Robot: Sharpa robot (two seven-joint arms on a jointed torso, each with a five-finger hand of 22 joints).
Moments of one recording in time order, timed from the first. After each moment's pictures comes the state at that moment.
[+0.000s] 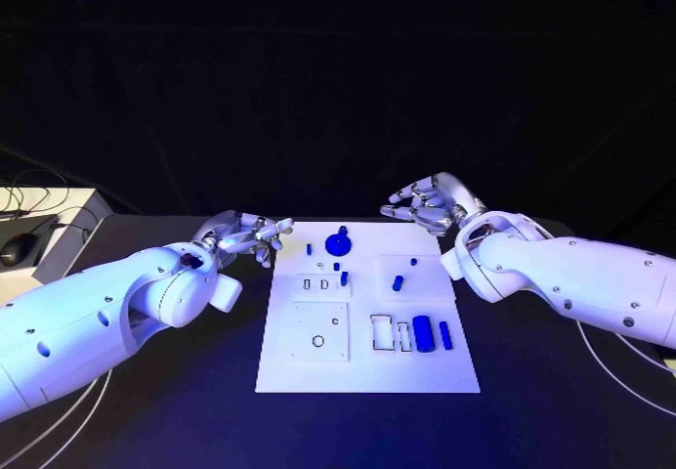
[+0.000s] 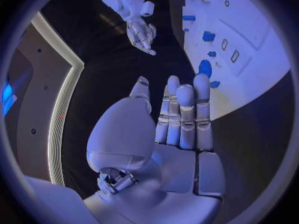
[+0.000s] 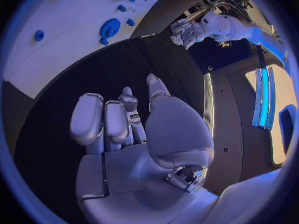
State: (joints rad) left arm 1.09 -0.79 0.19 1.42 -0.49 -0.24 0.00; left_hand 1.28 -0.06 -0.13 0.20 0.18 1.07 0.11 0.23 0.12 1.18 0.01 0.63 0.45 1.24 -0.04 1.11 0.68 0.12 1.06 -0.05 1.10 0.51; right arm 1.28 -0.84 -0.07 1.48 -0.89 -0.67 -0.01; right_hand 1.19 -0.04 -0.09 0.05 0.37 1.08 0.11 0.11 0.19 1.16 0.02 1.02 1.12 1.45 -0.05 1.24 1.09 0.08 1.47 -0.06 1.09 1.31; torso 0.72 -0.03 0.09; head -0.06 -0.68
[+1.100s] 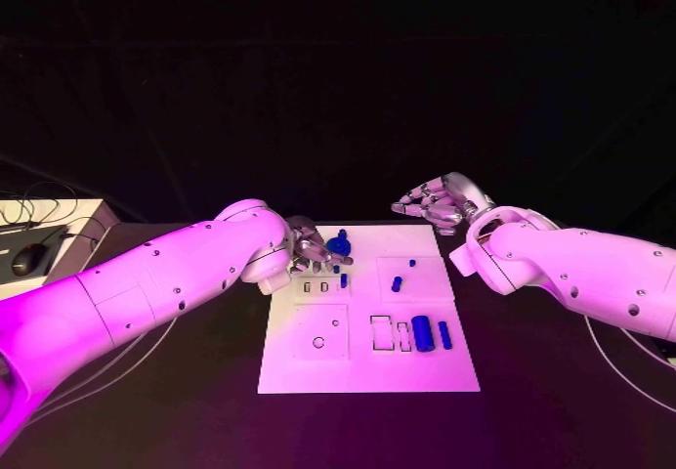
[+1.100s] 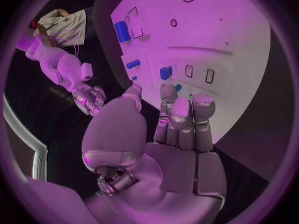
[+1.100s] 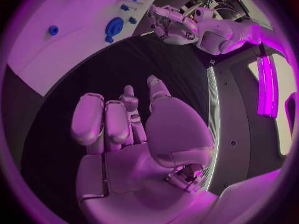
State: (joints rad) left arm 1.26 -0.44 0.08 1.18 -1.01 0.09 -0.56; left_hand 1.13 -0.12 0.04 0.29 0.18 0.98 0.04 0.45 0.60 1.18 -0.03 0.87 0.69 1.41 -0.08 1.21 1.04 0.16 1.20 -0.06 1.30 0.89; right arm 1.29 -0.82 -0.07 1.41 -0.81 -0.58 0.01; right_hand 1.17 -0.03 -0.11 0.06 0.41 1.08 0.09 0.11 0.44 1.16 0.01 1.02 1.14 1.45 -0.06 1.23 1.10 0.08 1.47 -0.07 1.09 1.31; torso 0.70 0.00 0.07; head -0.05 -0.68
